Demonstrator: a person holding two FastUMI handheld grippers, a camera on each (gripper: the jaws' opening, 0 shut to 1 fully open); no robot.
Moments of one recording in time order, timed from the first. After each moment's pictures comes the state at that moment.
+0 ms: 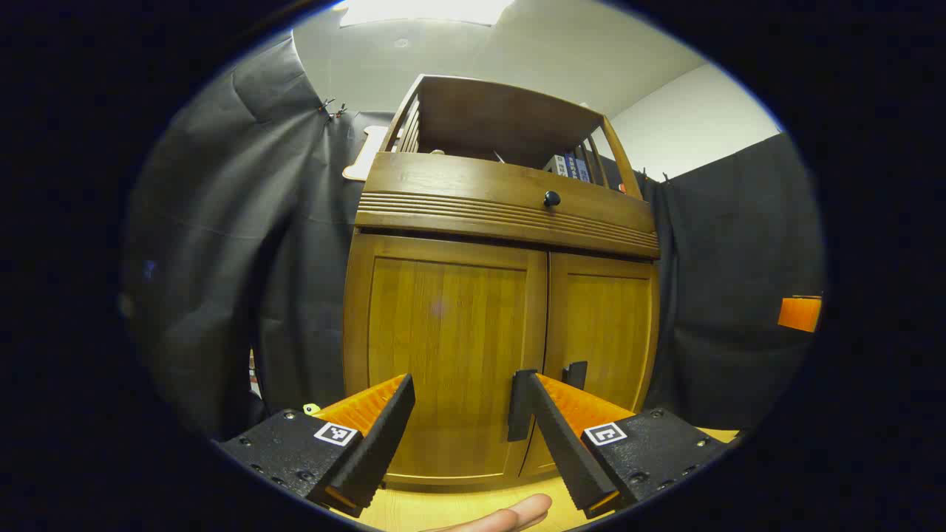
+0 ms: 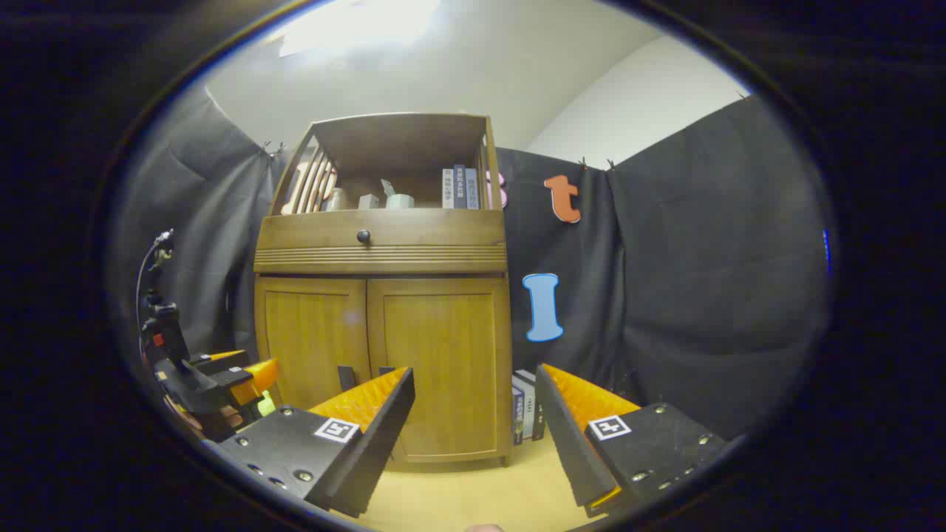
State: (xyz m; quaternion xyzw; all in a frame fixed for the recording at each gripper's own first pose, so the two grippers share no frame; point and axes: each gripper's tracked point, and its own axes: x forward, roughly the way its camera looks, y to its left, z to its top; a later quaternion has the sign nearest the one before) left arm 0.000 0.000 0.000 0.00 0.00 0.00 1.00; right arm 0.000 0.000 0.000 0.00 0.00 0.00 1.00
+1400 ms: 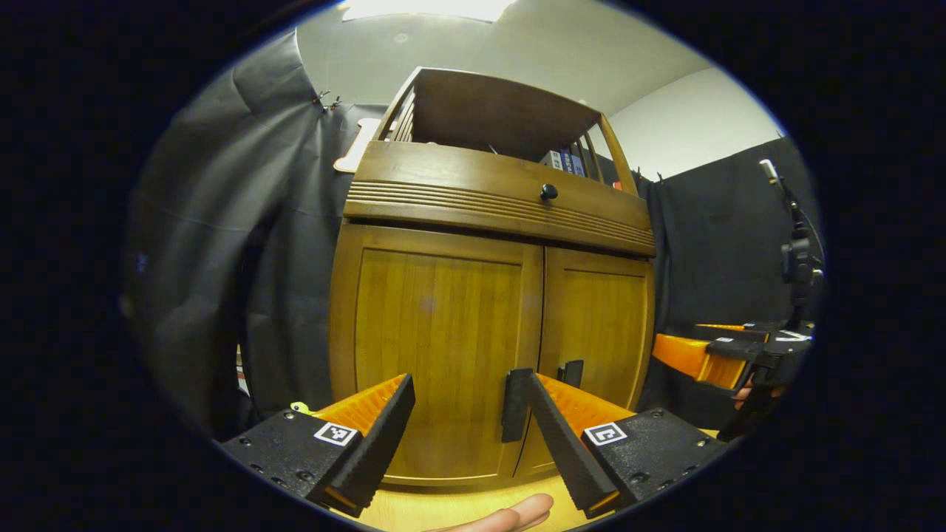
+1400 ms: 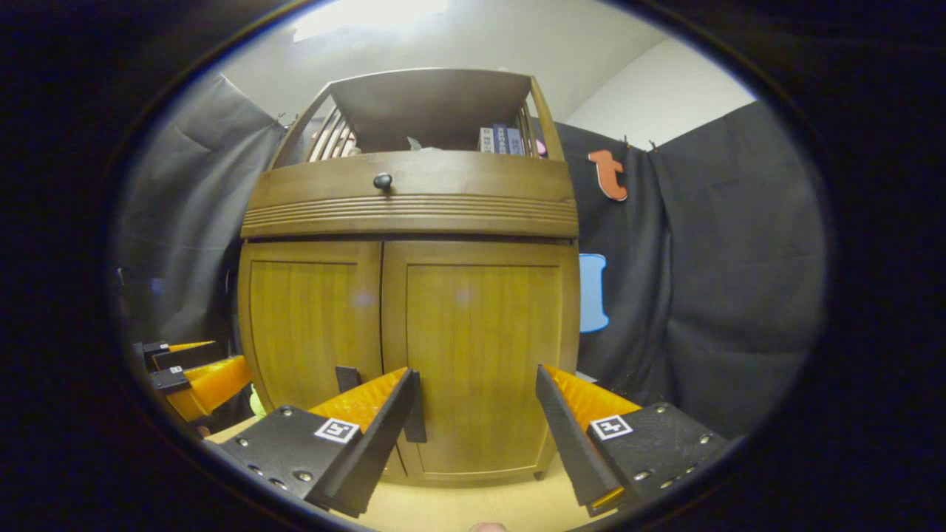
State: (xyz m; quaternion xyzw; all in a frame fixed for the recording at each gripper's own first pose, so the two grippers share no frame) left arm 0.009 0.001 -0.014 -0.01 0.02 -0.03 1.00; right arm 0.144 0.076 -0.066 -0.01 0.05 0.05 1.00
